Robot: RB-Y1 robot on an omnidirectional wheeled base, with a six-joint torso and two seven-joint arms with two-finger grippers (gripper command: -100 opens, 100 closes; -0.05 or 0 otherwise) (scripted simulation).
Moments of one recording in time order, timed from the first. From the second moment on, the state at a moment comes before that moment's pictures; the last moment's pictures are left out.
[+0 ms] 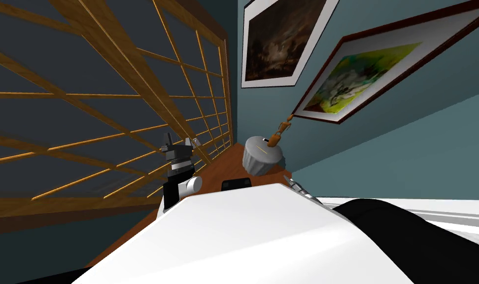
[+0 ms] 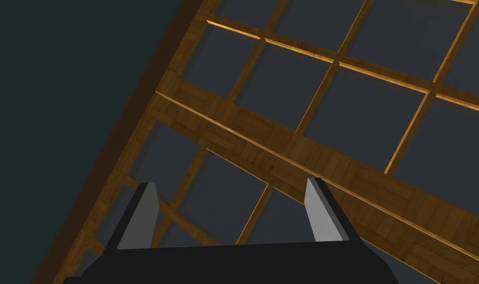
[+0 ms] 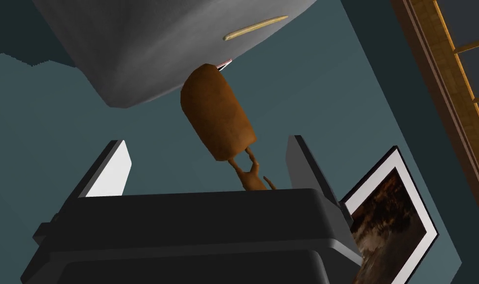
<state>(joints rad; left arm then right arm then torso) 0.50 -0.04 0.03 -2.32 0.10 -0.37 0.10 0.80 -0.71 -0.02 -1.24 -0.04 -0.71 0.35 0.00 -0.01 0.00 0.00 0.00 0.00</state>
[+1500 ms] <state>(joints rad) 0.50 -0.04 0.03 -2.32 0.10 -0.37 0.10 0.91 -0.86 0.09 -0.88 0.08 -0.71 0.40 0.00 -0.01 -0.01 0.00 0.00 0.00</state>
